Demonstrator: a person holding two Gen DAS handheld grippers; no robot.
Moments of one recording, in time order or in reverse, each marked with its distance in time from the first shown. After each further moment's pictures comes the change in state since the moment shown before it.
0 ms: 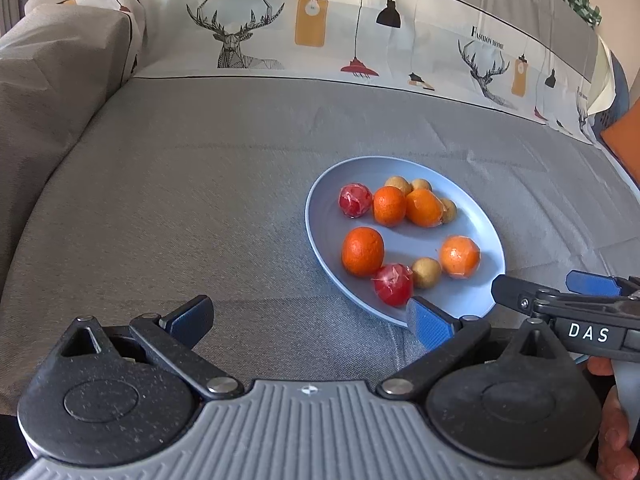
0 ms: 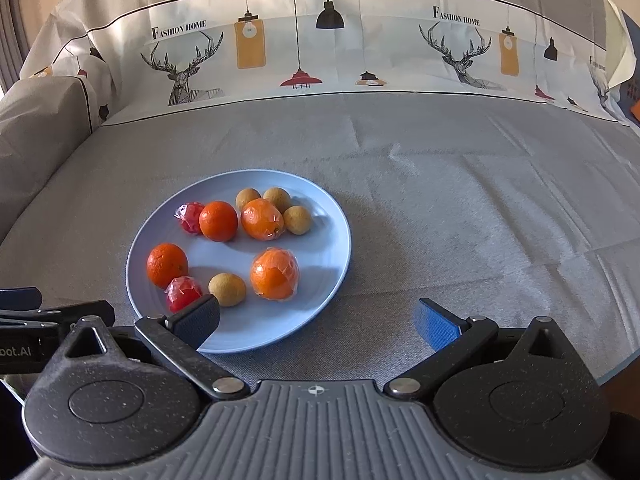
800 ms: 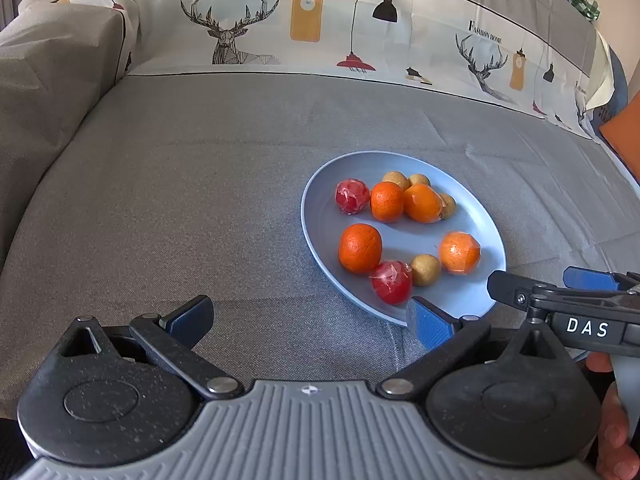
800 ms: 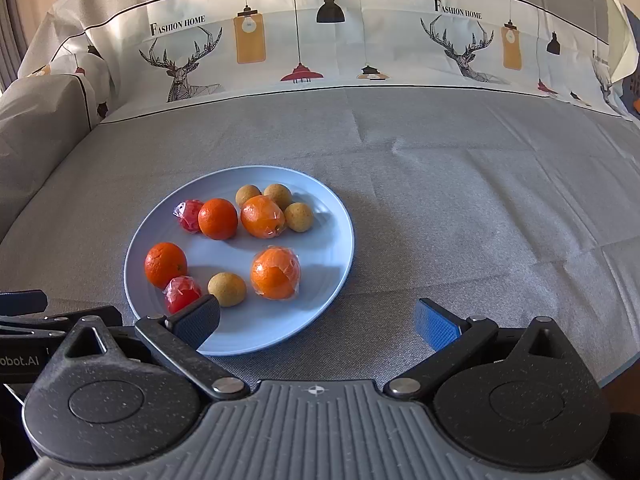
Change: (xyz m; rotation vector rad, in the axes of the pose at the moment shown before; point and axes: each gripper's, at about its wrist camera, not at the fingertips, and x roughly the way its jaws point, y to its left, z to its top) left arm 0.006 -0.004 0.000 0.008 0.008 -0.003; right arm 0.007 -0.001 0.001 0.006 0.013 0.008
